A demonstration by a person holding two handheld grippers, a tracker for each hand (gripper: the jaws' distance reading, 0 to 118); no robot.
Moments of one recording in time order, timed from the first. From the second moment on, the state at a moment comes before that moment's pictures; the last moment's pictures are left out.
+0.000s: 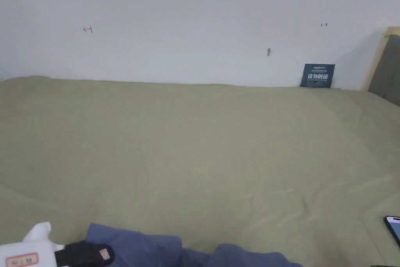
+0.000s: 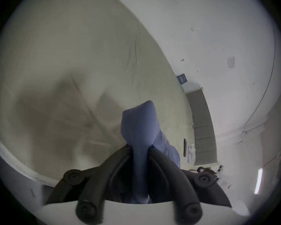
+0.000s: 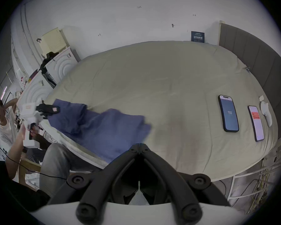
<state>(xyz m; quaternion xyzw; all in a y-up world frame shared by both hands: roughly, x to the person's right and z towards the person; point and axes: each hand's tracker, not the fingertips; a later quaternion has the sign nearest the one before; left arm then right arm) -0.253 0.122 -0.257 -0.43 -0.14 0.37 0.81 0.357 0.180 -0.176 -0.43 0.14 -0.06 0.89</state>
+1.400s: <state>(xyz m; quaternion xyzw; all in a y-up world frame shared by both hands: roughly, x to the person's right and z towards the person) -0.102 0.019 -0.260 -0.54 -0.25 0.34 0.73 0.319 0.181 -0.173 -0.44 0.17 -0.03 0.88</state>
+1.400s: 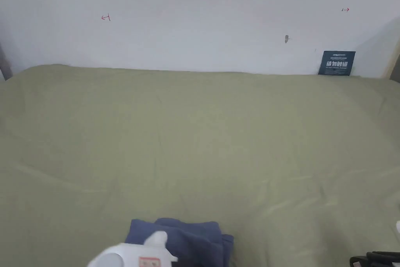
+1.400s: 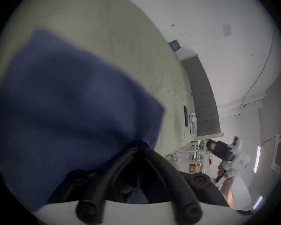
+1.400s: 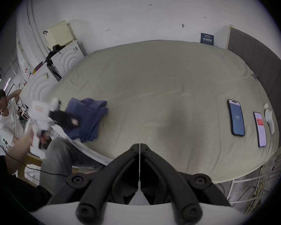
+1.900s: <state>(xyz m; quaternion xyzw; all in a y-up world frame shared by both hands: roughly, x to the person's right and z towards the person) -0.145 0.128 -0.246 -0.44 -0.26 0.35 0.79 0.241 0.162 -0.204 -0.45 0.28 -0.05 0.85</state>
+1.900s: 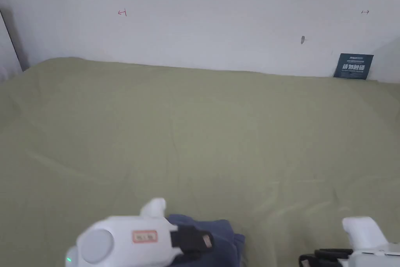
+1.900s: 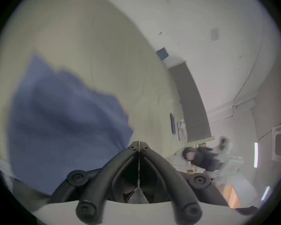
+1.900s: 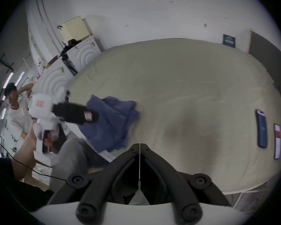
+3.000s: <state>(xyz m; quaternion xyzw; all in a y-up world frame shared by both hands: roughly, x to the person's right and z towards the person) -0.228 0.038 -0.268 -0.50 -0.29 0.29 0.76 0.177 0.019 -0.282 -0.49 0.38 -0.29 0.73</state>
